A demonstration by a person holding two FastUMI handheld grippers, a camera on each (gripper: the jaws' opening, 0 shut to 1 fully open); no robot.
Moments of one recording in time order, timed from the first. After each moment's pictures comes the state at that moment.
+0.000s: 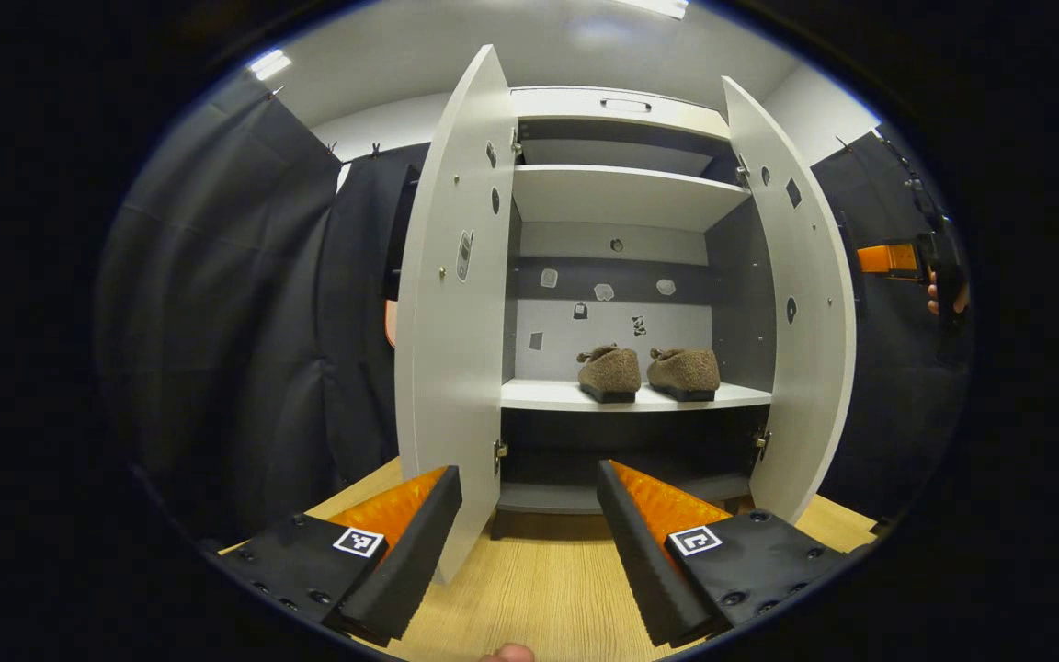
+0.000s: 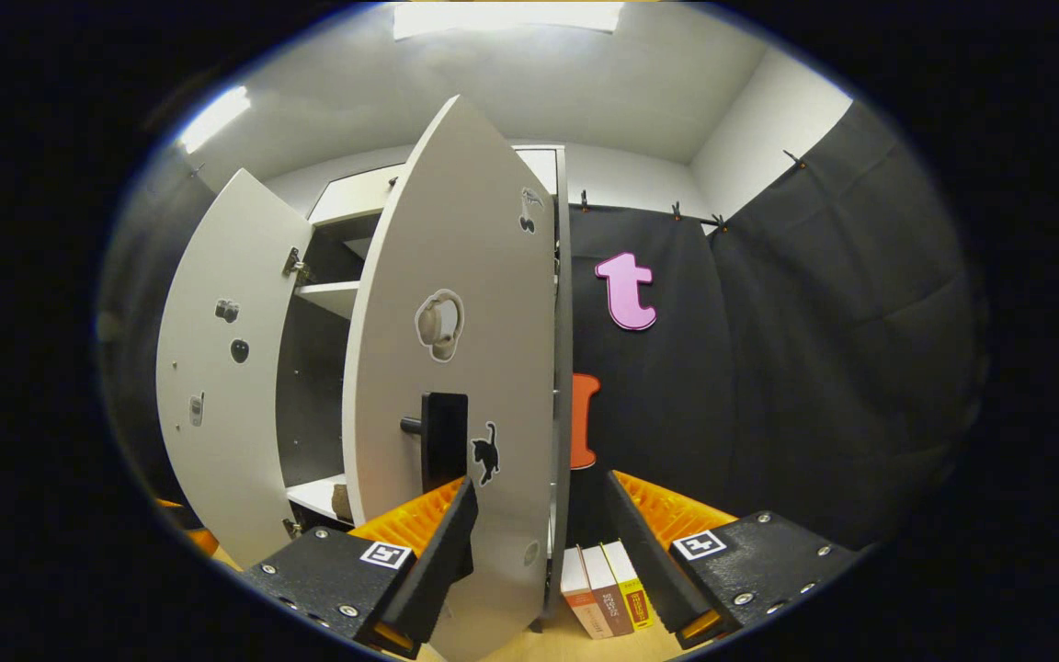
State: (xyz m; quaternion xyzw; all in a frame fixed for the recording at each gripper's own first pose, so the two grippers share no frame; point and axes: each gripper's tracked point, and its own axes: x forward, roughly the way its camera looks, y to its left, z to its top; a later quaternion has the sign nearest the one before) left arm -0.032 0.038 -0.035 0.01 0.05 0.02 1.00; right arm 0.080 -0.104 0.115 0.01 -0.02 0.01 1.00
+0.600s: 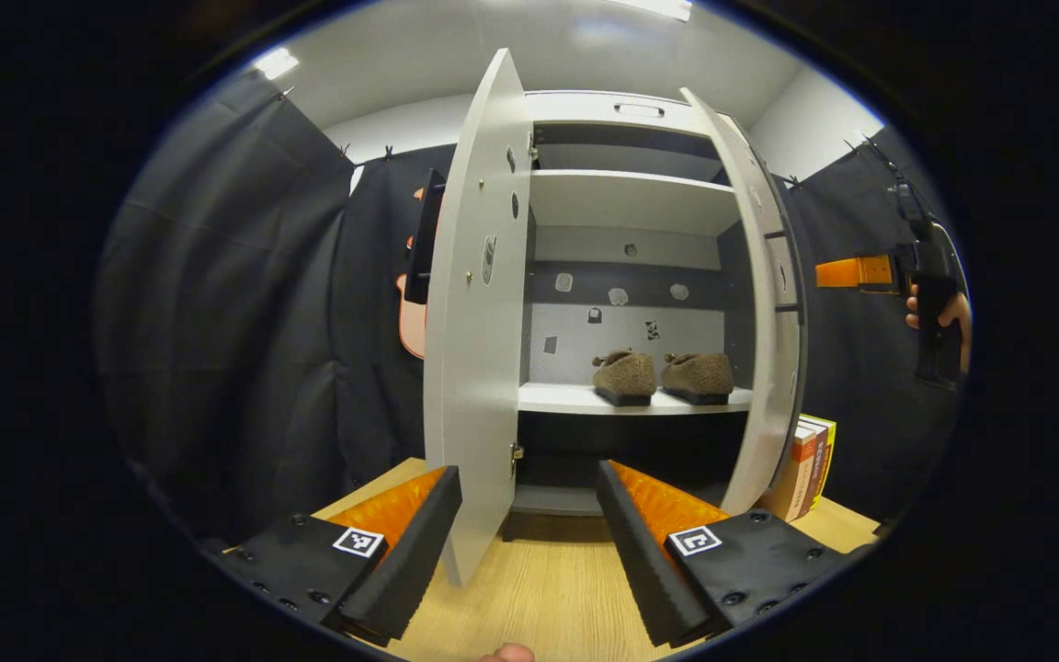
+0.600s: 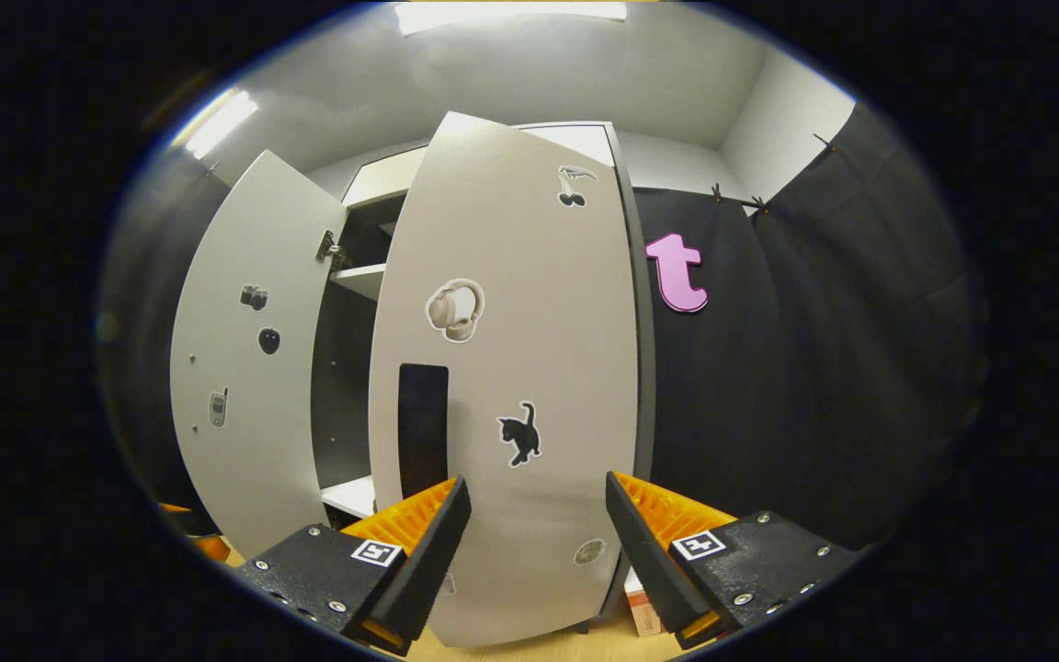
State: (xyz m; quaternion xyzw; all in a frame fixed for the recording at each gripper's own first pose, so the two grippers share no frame) left arm -0.038 0.054 -0.033 0.01 0.05 0.04 1.00; right arm 0.117 -0.032 0.087 0.01 0.00 0.08 1.00
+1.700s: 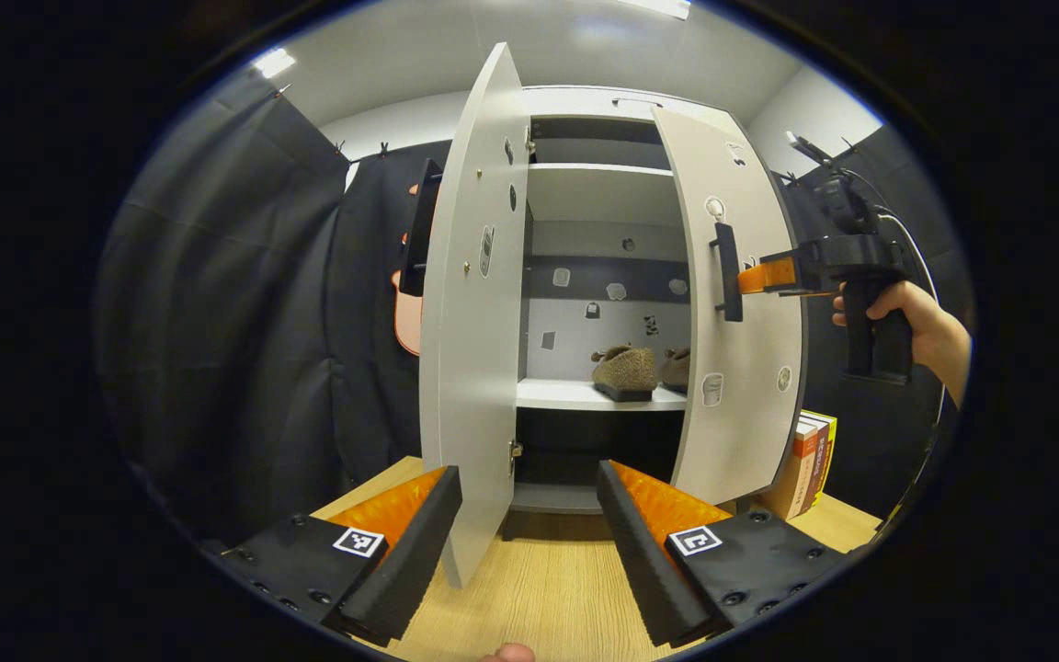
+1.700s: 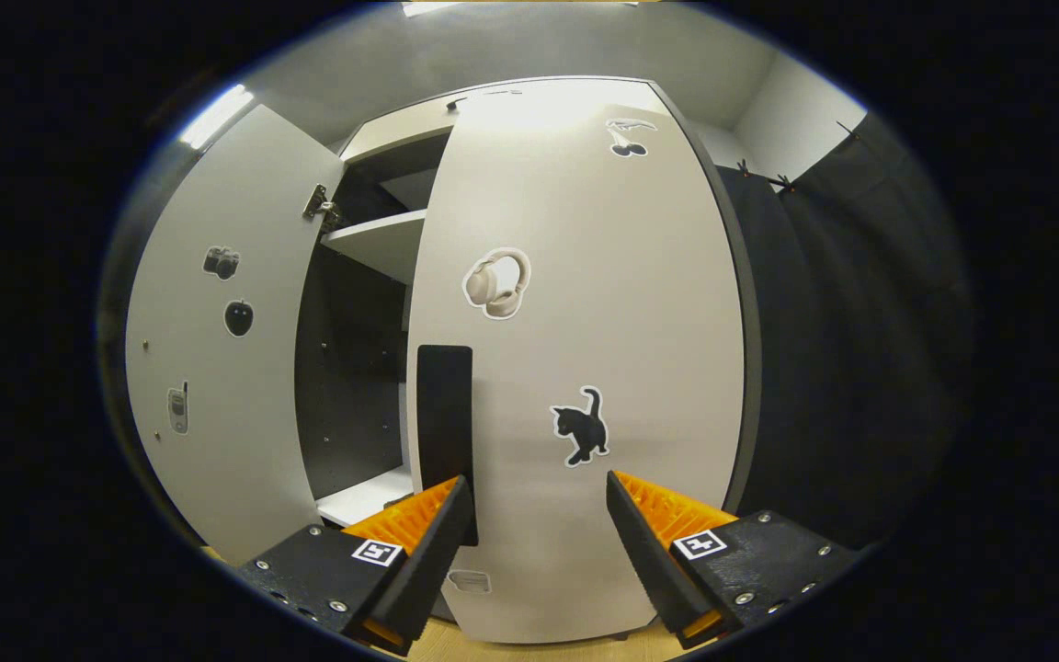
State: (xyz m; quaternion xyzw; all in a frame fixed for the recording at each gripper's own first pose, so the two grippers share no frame) left arm -0.028 0.053 -0.038 0.01 0.05 0.02 1.00; right arm 0.204 0.043 0.066 0.01 0.03 0.07 1.00
